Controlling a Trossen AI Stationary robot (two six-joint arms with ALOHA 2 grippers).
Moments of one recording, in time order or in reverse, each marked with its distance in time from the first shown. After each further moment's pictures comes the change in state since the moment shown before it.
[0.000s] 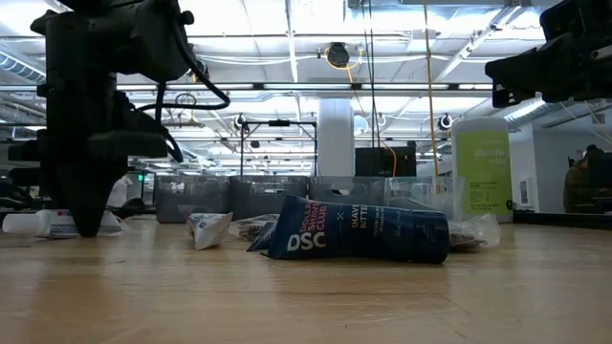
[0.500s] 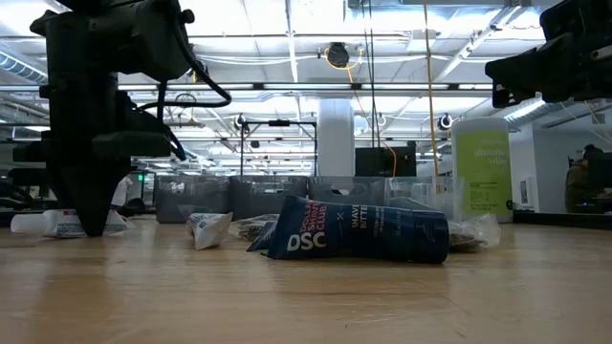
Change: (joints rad) left arm 0.000 0.000 -0.001 0.023 -0.027 0.006; right arm 0.000 0.000 0.000 0.000 0.000 0.003
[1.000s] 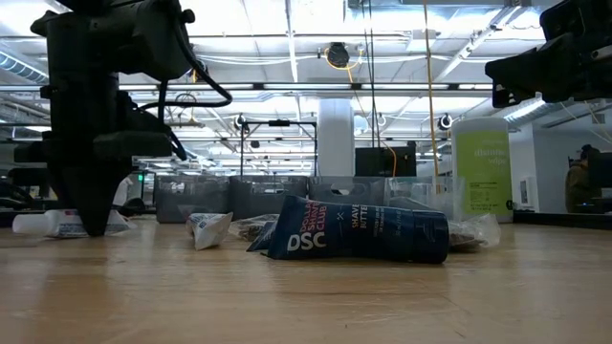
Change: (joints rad) left arm 0.000 0.000 0.001 0.006 0.001 0.000; right arm 0.000 0.000 0.000 0.000 0.000 0.000
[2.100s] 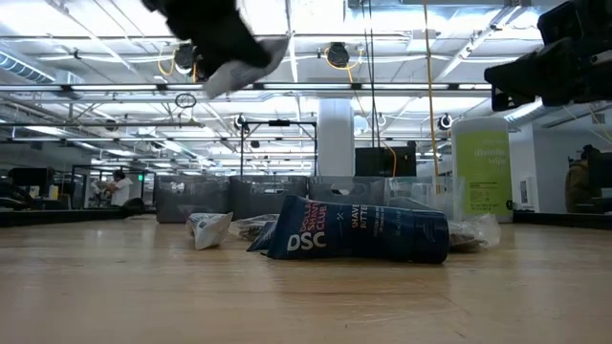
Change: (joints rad) left arm -0.011 -0.165 0.212 0.521 -0.085 1.126; right arm 0.000 0.026 0.000 -0.008 0.001 0.000
